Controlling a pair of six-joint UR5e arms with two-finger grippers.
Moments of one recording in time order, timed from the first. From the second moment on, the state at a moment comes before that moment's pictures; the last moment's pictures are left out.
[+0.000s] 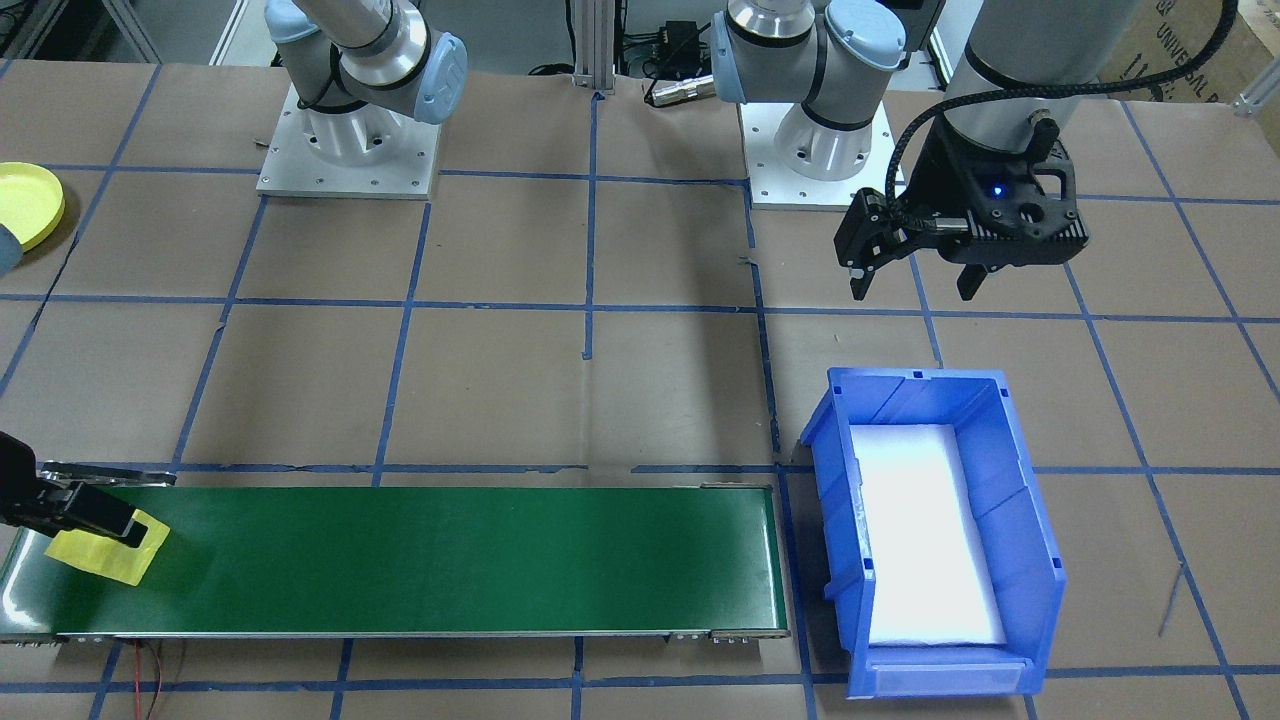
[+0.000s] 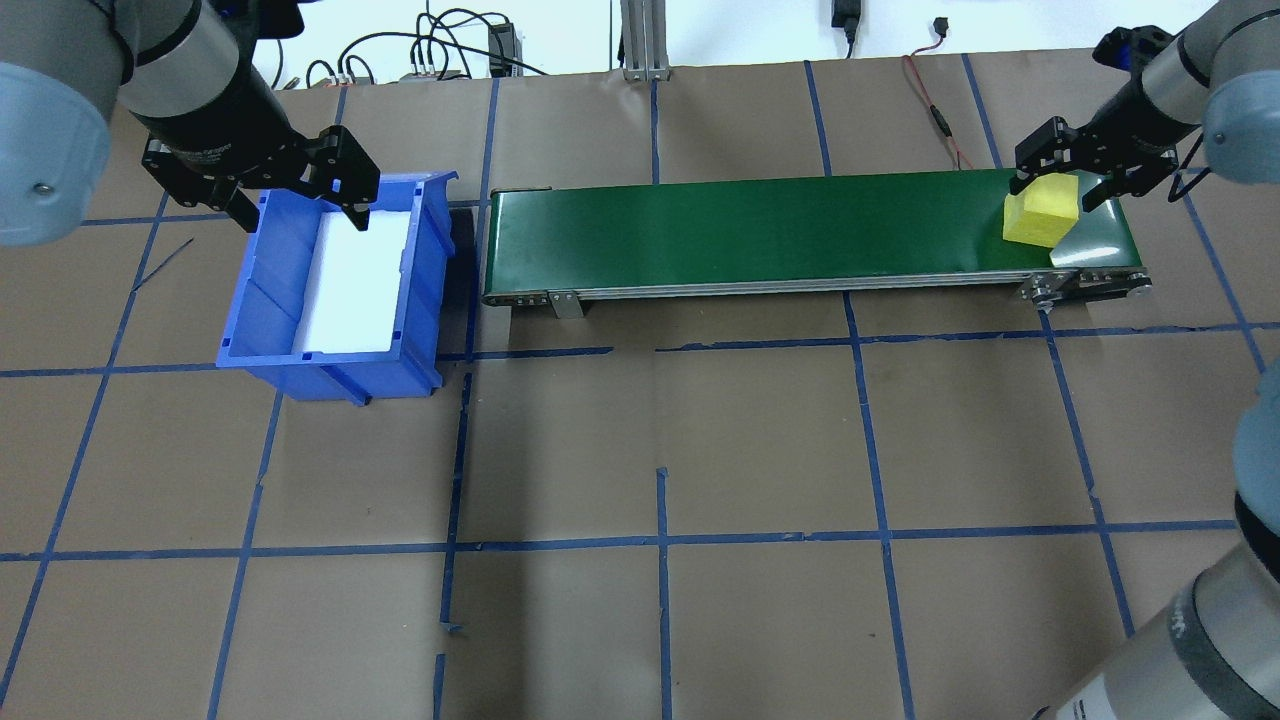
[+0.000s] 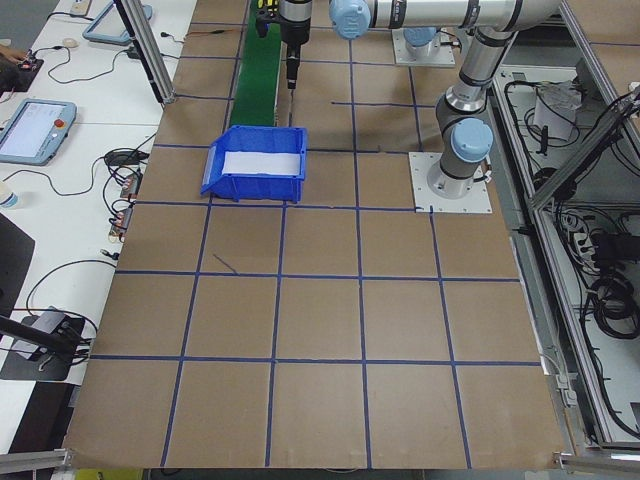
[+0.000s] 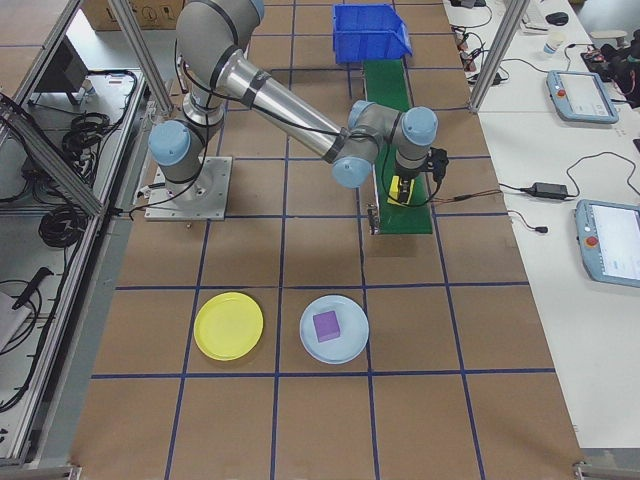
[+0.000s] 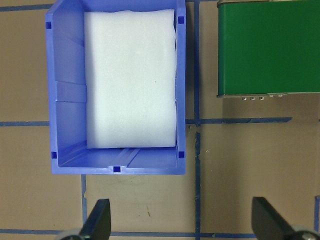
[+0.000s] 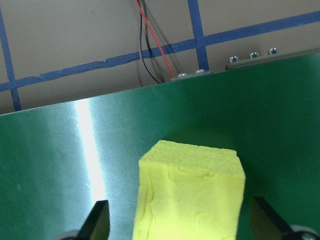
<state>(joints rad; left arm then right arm) -1.52 -1.58 -1.58 -1.46 1.60 0.06 1.16 -1.10 1.53 -2.01 -1.35 -0.25</state>
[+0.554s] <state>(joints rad) -1.52 -1.58 -1.58 -1.46 1.60 0.06 1.16 -1.08 1.54 -2.02 -1.35 -0.25</state>
